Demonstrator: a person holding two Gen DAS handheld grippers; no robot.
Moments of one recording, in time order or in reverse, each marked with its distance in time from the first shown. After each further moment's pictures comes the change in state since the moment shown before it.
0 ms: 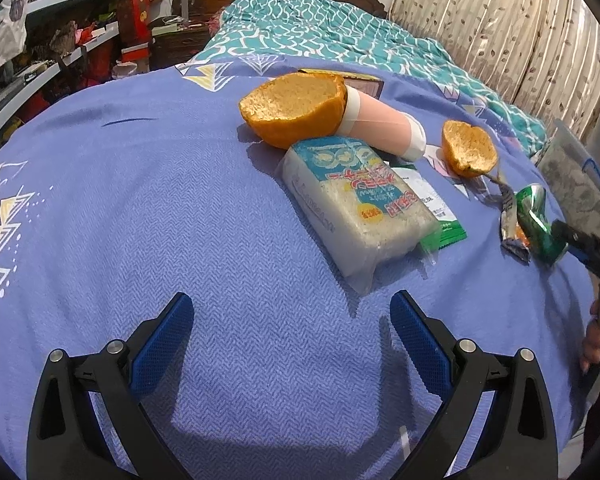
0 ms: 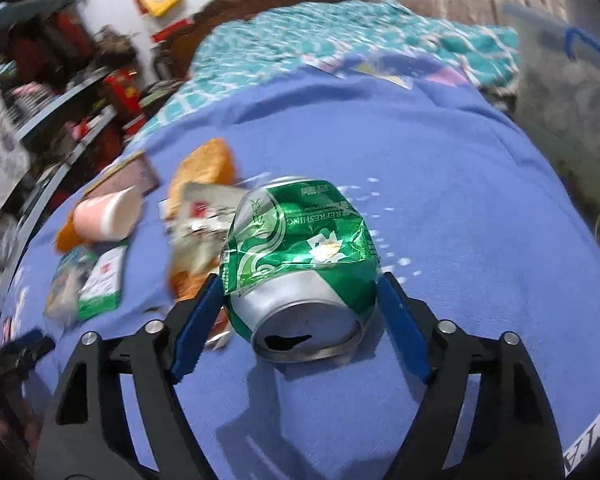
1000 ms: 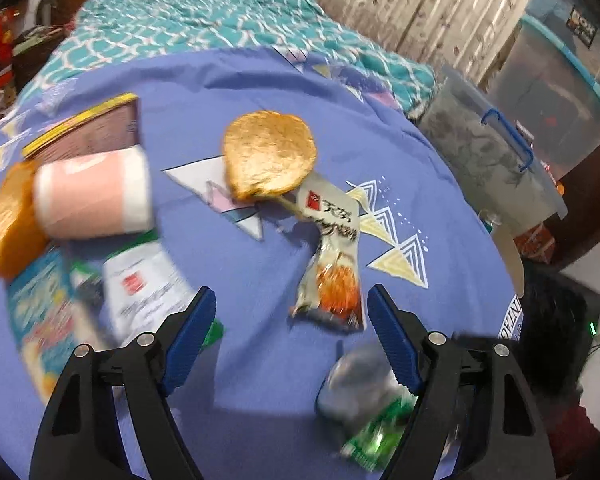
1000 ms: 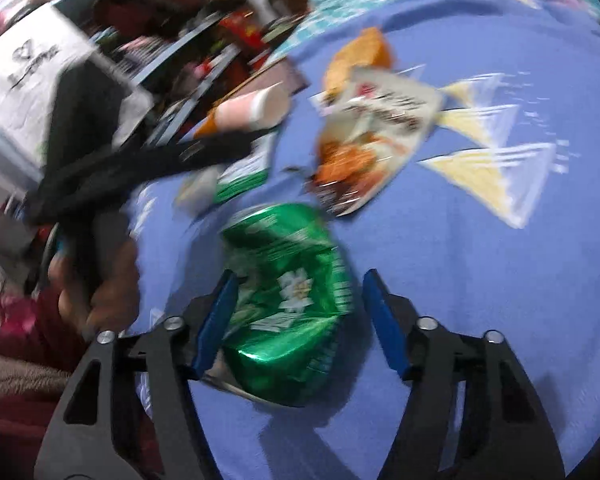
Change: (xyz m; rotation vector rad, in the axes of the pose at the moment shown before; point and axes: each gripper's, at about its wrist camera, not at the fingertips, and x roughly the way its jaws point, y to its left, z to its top) left arm 0.047 -0.164 0.075 0.253 0.170 -0.372; right arm 0.016 0.023 -0.046 -0.023 0.311 0.554
